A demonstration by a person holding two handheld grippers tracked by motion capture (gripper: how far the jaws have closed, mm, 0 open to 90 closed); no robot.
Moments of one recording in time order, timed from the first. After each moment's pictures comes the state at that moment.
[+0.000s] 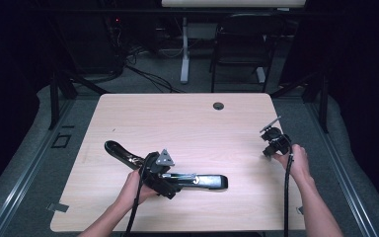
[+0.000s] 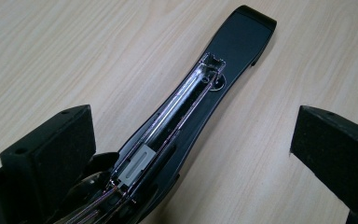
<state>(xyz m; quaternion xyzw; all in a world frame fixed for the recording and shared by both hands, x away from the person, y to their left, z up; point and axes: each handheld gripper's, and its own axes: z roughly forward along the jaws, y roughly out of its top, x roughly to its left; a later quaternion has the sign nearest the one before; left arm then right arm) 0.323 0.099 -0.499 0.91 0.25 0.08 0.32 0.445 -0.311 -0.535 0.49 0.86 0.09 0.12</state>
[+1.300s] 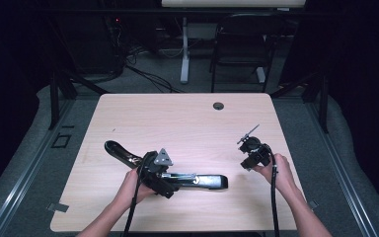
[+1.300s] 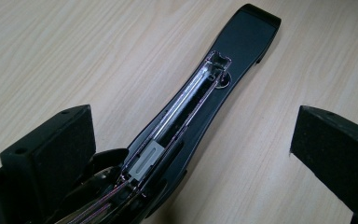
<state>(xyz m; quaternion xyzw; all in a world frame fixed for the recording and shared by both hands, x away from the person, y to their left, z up) 0.324 0.104 -0.496 0.91 0.25 0.09 0.32 0.392 -0.227 -0.510 0.42 0.90 0.13 0.07</state>
